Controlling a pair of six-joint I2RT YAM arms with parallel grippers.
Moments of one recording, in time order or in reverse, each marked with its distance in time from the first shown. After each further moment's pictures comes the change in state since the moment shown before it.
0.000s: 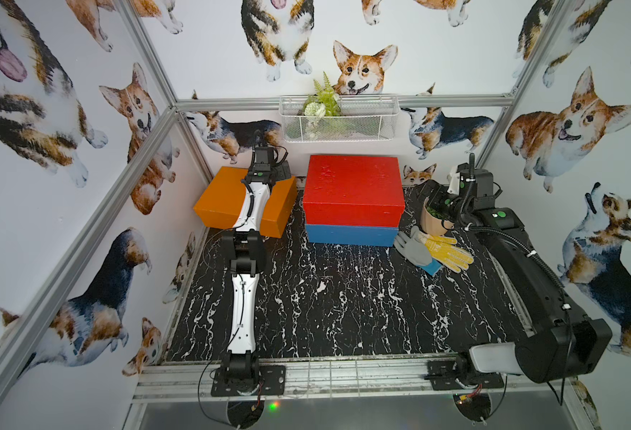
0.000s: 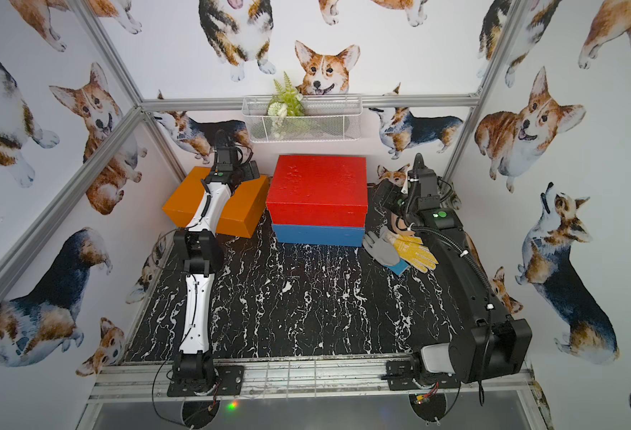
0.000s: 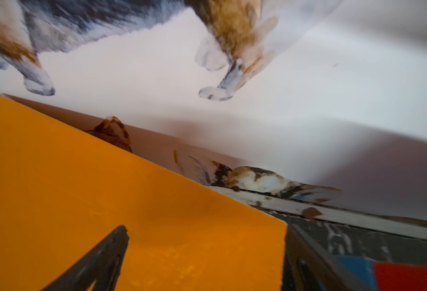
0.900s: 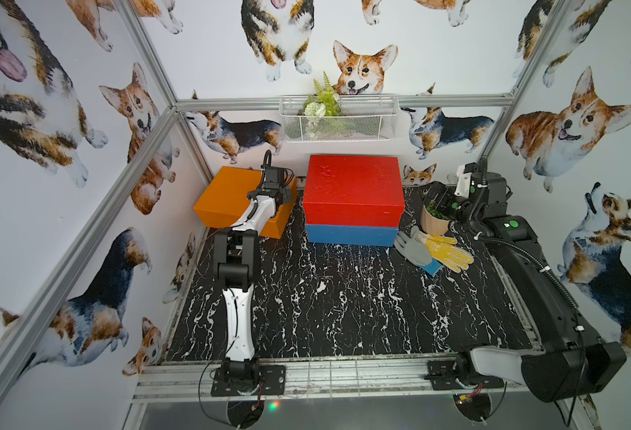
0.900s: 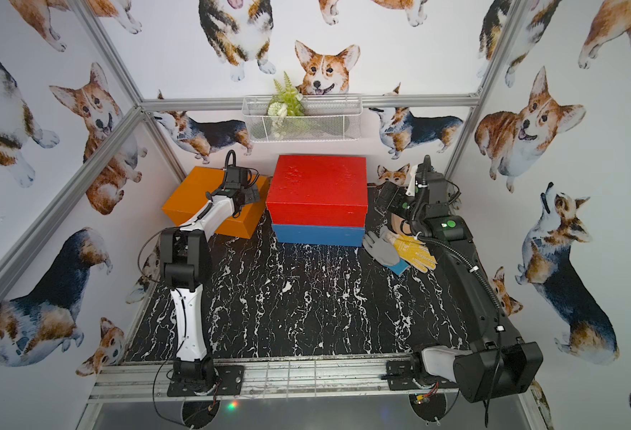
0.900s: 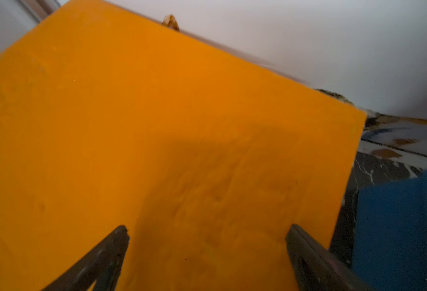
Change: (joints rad) left arm -0.054 -0.482 -0.890 0.167 -0.204 -0.140; right arm -0.005 -0.098 -0.035 0.000 -0.034 -0.032
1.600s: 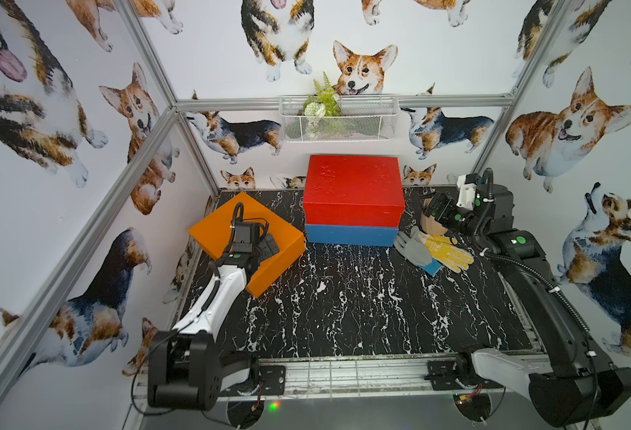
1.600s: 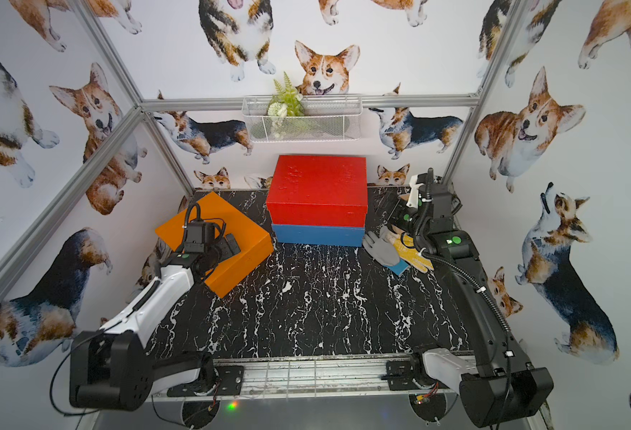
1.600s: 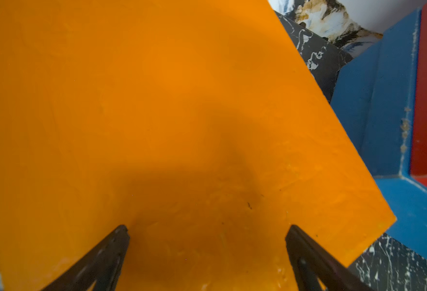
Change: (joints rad) left arm 0.068 -0.945 -0.921 -0.063 0.167 -0.219; right arm 0.041 -0.115 -0.093 -0.001 -0.068 0.047
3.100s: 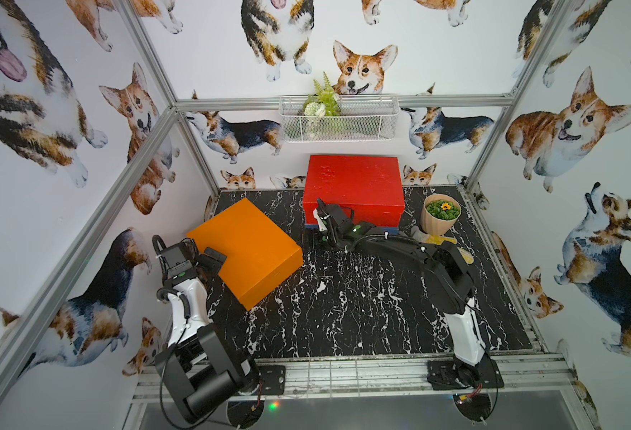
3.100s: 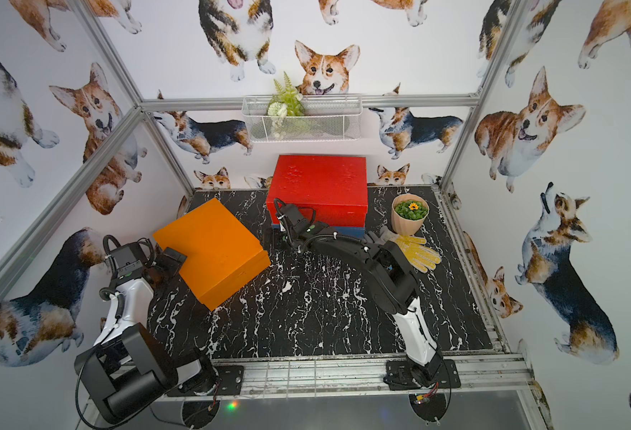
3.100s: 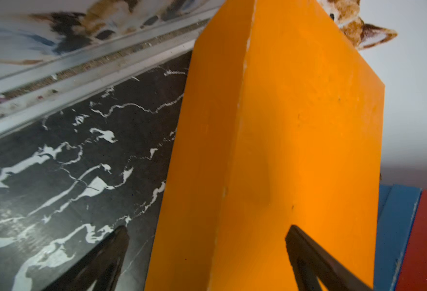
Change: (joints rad) left arm 0.600 0.023 -0.042 0.003 0.412 -0.102; right arm 0.650 0.997 0.474 0.224 0.072 0.049
